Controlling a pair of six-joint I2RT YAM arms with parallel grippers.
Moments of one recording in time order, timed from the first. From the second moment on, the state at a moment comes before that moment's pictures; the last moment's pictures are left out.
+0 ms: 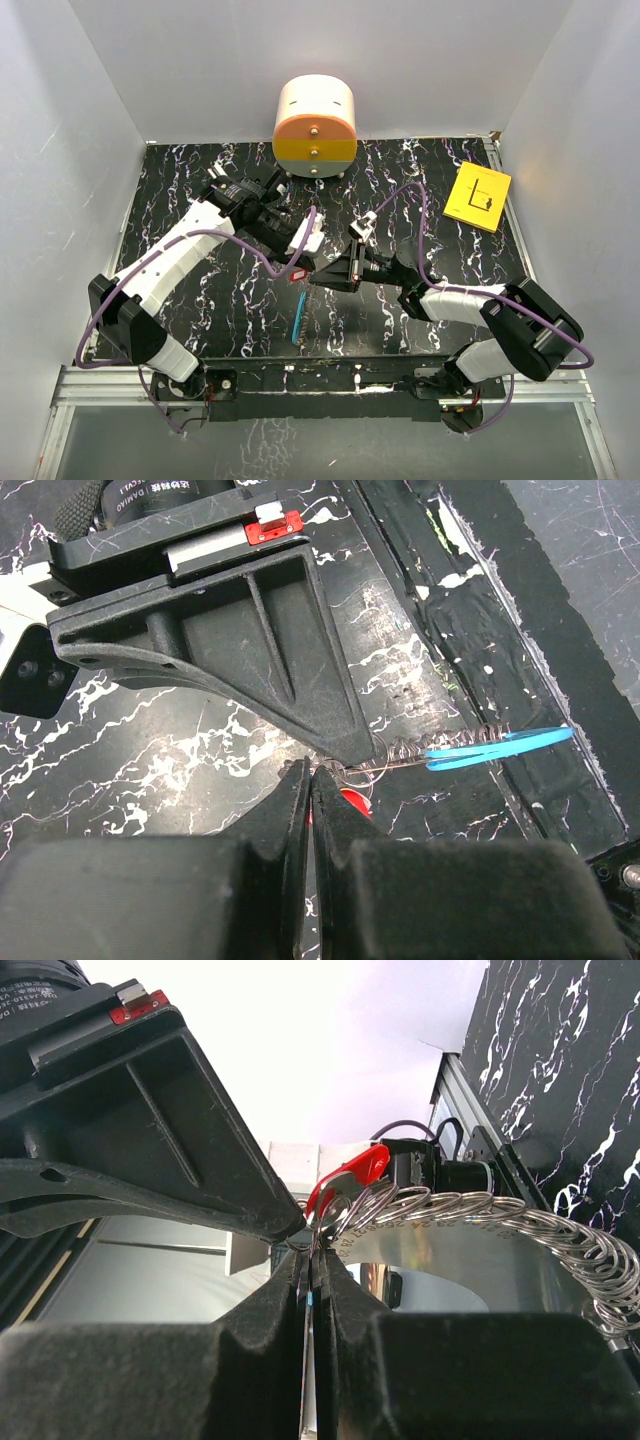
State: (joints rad) left arm -0.65 1.53 1.54 -1.25 0.89 1.27; right arm 0.65 1.40 0.42 1.09 -0.76 1.56
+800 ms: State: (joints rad) left arm -0.65 1.53 1.62 -1.39 0.90 1.52; right arm 0.70 1.44 0.42 1.21 -0.73 1.61
